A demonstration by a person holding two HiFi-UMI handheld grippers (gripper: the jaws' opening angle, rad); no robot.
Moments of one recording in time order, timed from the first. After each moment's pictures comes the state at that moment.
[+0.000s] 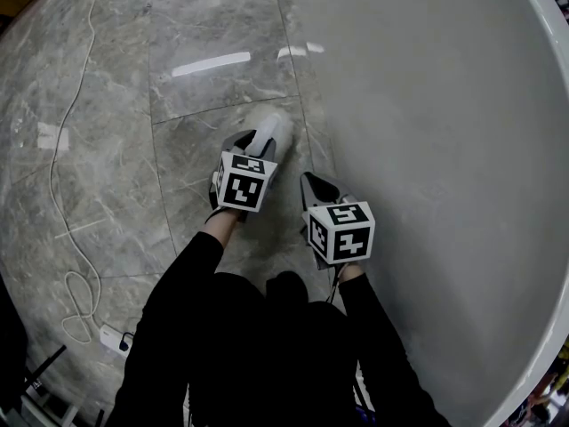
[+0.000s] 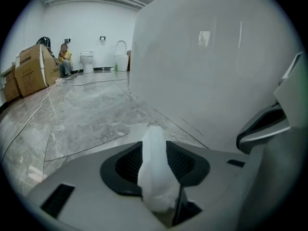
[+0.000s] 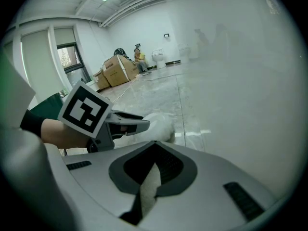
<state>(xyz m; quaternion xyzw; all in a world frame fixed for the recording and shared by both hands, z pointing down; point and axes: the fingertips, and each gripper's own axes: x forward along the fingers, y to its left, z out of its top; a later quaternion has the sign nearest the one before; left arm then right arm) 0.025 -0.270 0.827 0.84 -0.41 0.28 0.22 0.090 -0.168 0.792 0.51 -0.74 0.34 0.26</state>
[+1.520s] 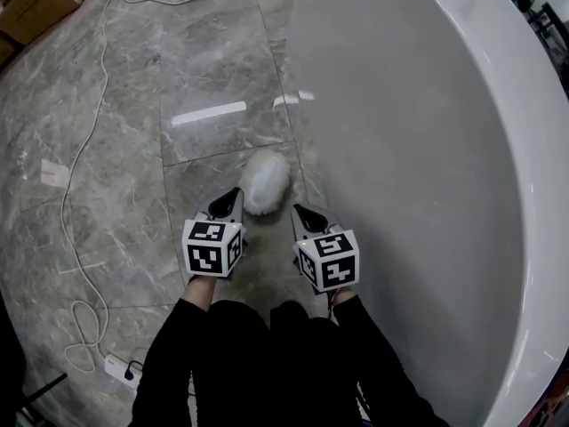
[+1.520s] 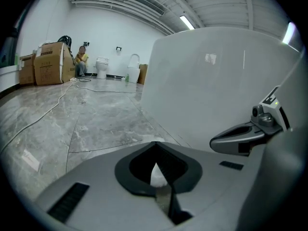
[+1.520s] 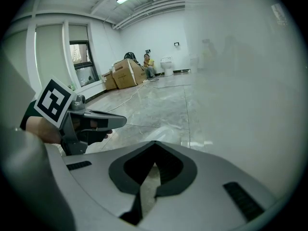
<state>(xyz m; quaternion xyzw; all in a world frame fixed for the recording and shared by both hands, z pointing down) -0.044 -0.233 0.743 0.84 -0.45 0.18 0.26 0.065 -0.174 0.750 0.51 -0.77 0.28 0.26</state>
